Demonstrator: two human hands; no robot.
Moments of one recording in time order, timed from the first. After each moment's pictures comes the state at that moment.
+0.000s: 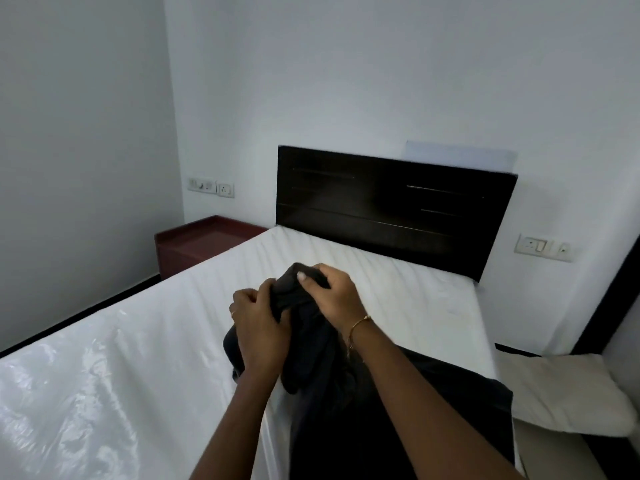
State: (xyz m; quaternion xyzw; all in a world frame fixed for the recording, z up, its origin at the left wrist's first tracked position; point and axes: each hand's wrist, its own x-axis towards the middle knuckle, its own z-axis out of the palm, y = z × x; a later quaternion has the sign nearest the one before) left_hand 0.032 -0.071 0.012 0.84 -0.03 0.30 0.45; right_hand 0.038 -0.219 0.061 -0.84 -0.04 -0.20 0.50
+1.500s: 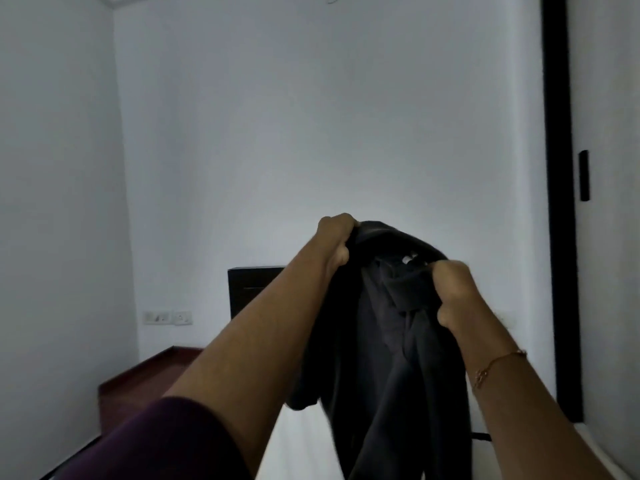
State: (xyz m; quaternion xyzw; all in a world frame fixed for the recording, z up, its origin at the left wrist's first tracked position) left_hand 0.010 -0.337 0.423 0.65 -0.19 -0.07 0.73; right_hand -0.085 -0.489 0.320 -0.57 0.24 -0.36 0.70
